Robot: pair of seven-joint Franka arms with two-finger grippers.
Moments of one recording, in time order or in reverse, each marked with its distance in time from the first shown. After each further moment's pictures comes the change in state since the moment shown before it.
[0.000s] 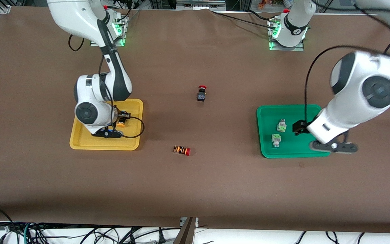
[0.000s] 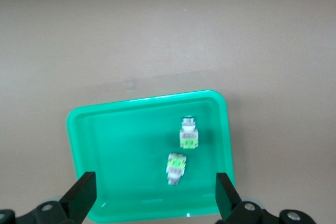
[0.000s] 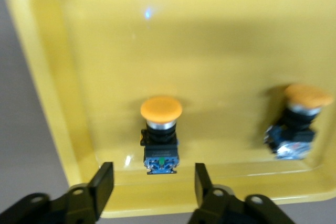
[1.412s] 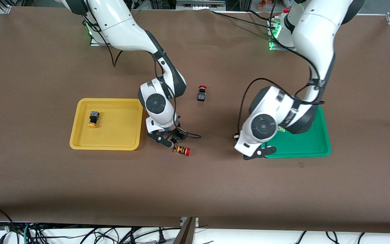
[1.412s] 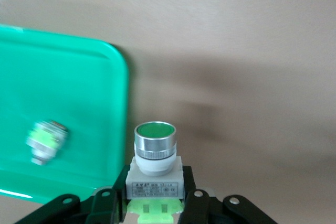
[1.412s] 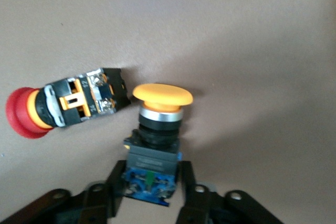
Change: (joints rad) left arm -0.261 0.433 0.006 0.256 -0.001 -0.075 -0.437; right arm 0.046 0.323 0.308 0.322 0.001 0.449 0.781
